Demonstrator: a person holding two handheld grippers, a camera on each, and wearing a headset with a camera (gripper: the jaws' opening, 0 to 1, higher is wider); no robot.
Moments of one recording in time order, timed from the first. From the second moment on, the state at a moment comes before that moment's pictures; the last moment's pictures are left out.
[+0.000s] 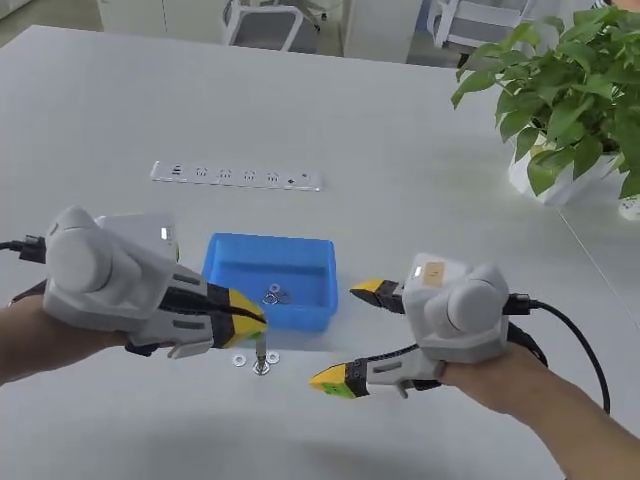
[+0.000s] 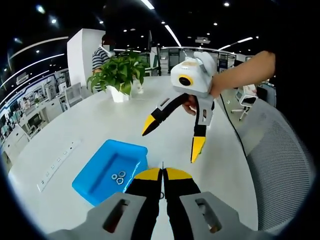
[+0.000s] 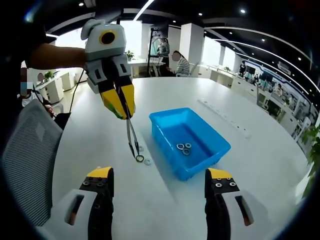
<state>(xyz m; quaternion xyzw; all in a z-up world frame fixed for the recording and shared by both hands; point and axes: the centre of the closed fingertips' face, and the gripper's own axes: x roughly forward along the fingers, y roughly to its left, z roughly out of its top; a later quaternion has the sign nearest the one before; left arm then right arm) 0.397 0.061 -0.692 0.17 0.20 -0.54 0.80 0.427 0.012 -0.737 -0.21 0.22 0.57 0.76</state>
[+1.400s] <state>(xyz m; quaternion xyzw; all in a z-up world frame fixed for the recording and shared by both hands) 0.397 0.060 -0.698 0.15 0.21 -0.59 0.77 0.403 0.070 -0.761 -0.24 0.22 0.66 0.68</state>
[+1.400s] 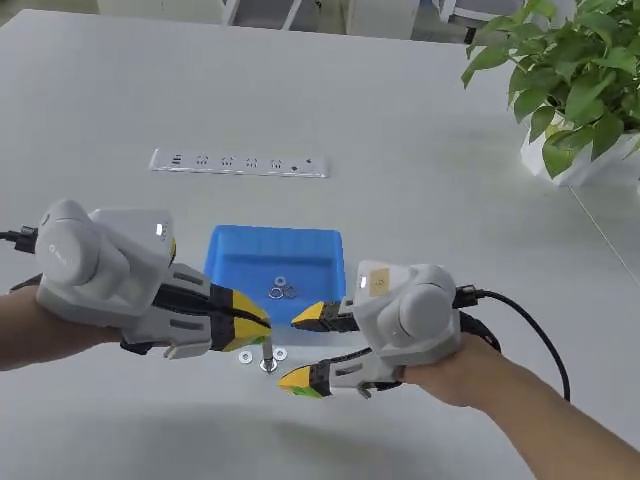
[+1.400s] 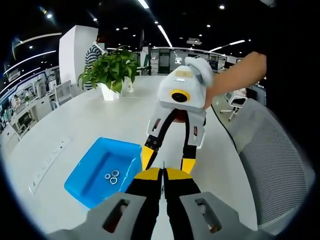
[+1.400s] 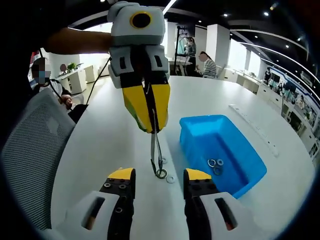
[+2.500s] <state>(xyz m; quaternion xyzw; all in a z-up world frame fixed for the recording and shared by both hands) 0.398 0.054 -0.705 0.15 0.22 -0.59 0.76 0.398 0.087 -0.773 -0.27 0.23 0.68 0.64</state>
